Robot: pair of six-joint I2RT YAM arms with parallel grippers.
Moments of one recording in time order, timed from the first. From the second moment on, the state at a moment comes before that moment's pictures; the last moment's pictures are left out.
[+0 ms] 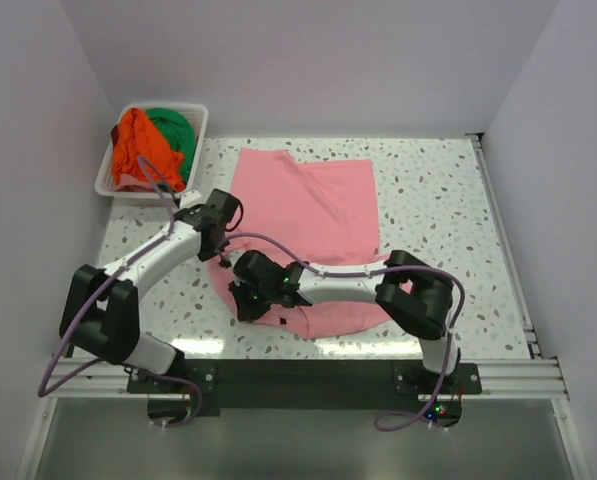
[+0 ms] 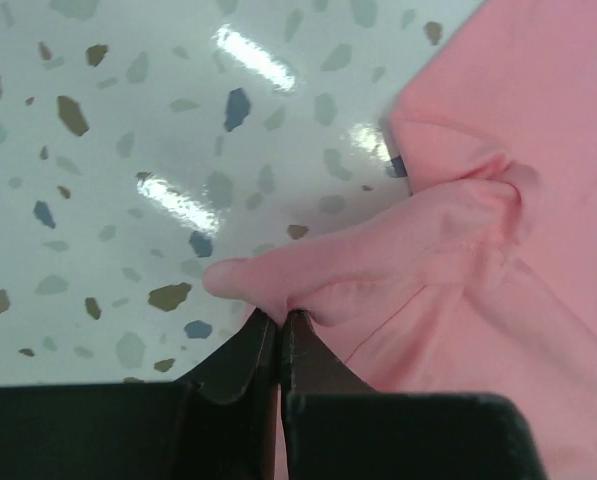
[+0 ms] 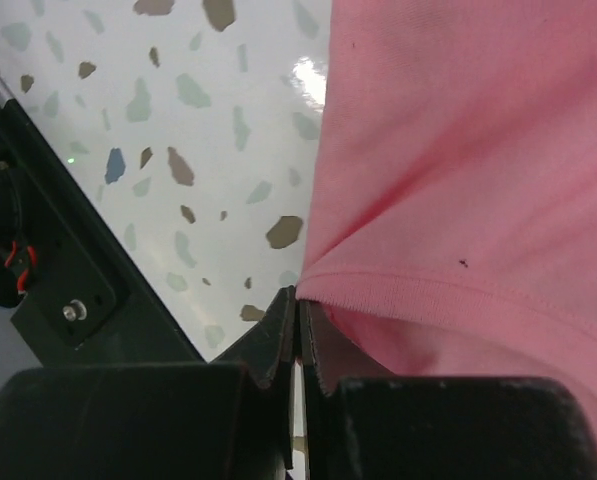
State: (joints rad) left arm -0.42 1.50 1.02 -0.72 -0.53 -0.93; right arm 1.15 1.95 1.28 -0.19 -0.13 0.50
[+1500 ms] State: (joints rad) left arm -0.47 1.70 1.01 -0.48 -0.29 -0.80; right arm 0.89 1.52 0.80 -0.33 0.06 0.61
